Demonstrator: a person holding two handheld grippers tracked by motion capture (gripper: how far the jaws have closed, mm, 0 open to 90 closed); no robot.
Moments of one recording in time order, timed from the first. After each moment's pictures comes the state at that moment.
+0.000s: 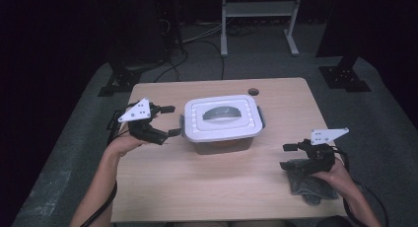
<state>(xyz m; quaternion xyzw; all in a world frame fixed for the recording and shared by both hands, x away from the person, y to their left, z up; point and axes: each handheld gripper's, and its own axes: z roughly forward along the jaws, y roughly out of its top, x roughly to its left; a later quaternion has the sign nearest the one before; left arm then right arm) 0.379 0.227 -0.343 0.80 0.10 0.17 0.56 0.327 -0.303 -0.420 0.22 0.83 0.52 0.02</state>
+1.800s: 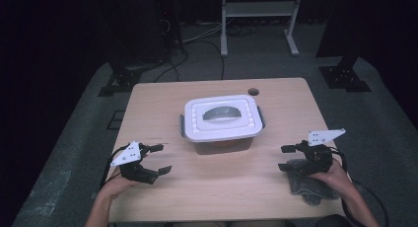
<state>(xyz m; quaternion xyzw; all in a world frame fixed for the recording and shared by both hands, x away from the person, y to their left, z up) 0.313 0.261 -0.440 0.80 0.17 0.15 0.55 0.328 -0.298 -0.426 0.22 0.83 0.52 0.01</state>
